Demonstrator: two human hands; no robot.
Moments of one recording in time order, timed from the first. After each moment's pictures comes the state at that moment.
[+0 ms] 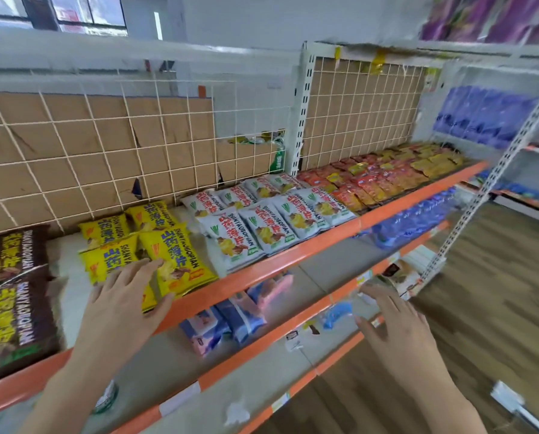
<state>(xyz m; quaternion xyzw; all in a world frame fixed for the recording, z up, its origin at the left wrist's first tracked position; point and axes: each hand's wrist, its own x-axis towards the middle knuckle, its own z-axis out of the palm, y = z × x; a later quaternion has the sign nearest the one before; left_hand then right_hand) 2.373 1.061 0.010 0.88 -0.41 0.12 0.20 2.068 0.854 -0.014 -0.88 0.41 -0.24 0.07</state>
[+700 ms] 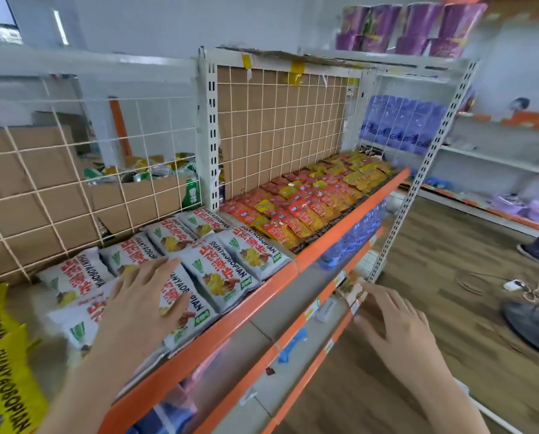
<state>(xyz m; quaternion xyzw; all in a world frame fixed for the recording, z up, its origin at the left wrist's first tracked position) 2.375 0.810 0.023 0.81 -0.55 0.09 0.20 2.047 0.689 0.006 -0.81 0.53 -0.24 0.06</state>
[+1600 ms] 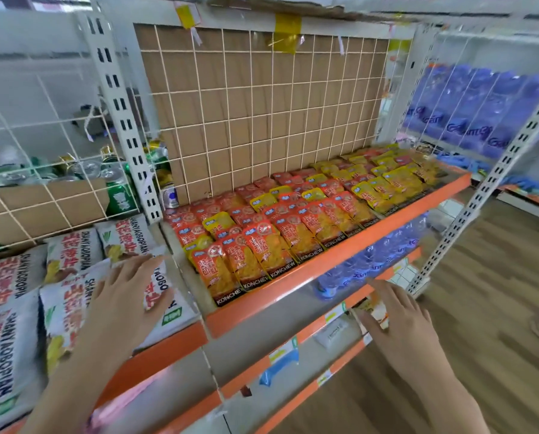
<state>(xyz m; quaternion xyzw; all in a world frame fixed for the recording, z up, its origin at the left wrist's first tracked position) 2.281 0.594 0.009 0.88 -0.43 0.08 0.17 1.979 0.389 -0.020 -0.87 0.44 -0.19 0.11</state>
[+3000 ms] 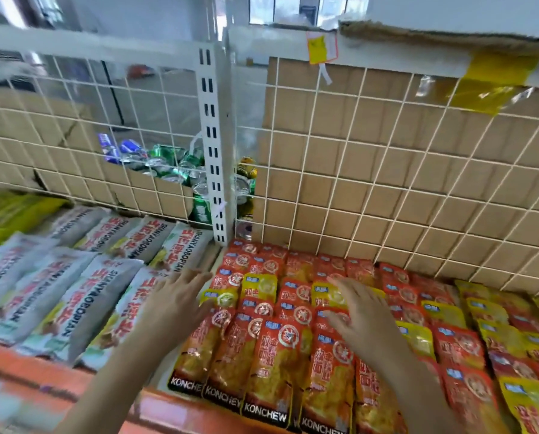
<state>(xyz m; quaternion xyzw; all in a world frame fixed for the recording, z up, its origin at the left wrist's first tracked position) 2.287 0.456 0.004 0.99 -0.11 -0.01 0.07 2.230 0.171 0.004 -0.99 -0.01 -0.02 0.16</state>
